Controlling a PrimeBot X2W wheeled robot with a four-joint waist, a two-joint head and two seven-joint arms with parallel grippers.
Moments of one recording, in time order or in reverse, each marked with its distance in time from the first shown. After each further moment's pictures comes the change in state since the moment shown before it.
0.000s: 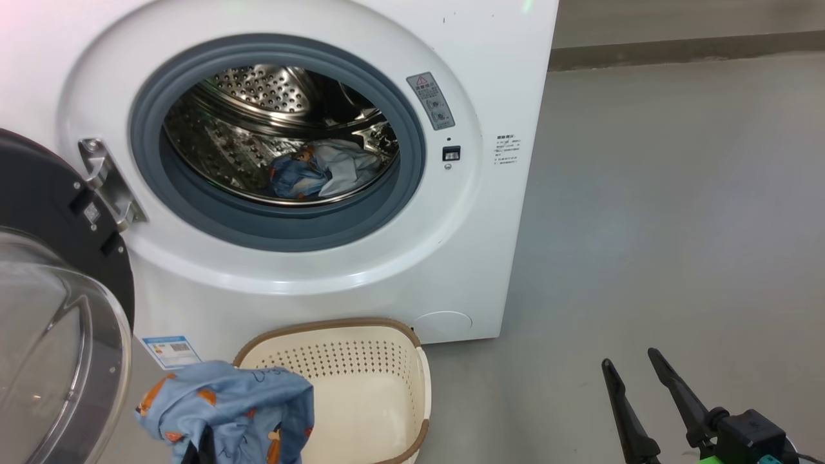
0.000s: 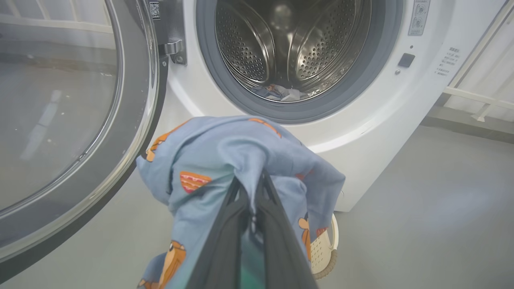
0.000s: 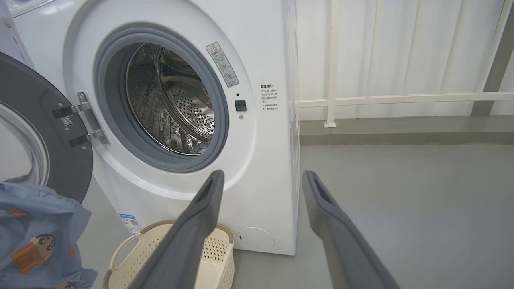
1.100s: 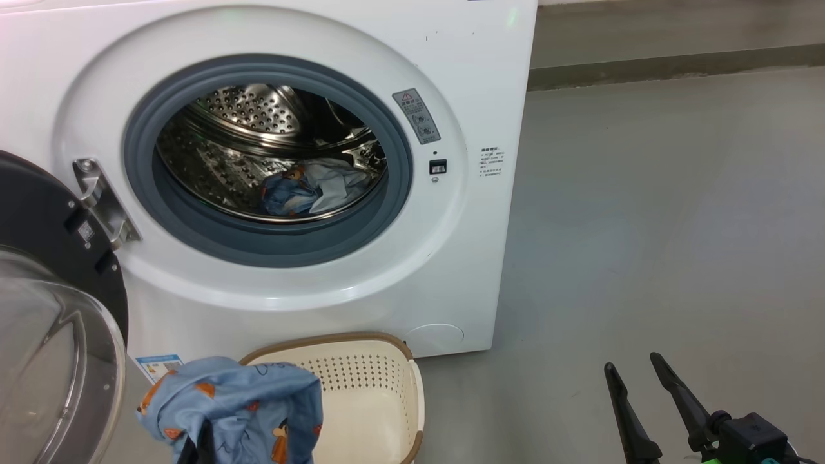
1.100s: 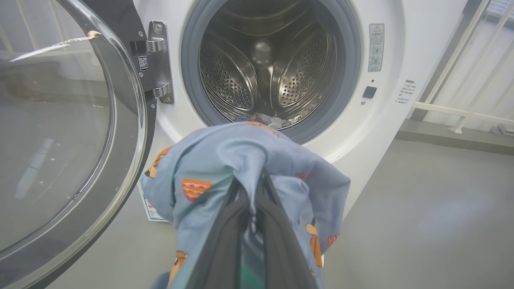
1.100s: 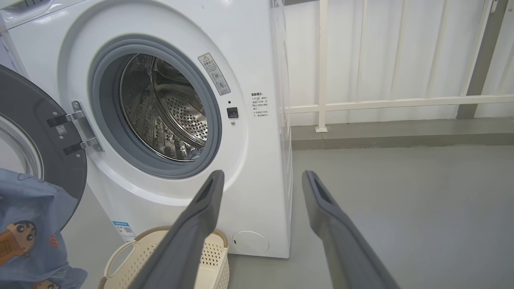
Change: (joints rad) left arm 0.077 0.018 -0.018 -0.193 0.016 0.047 0.038; right arm 0.009 0.005 -0.008 0.006 0.002 0.000 0.000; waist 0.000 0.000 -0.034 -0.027
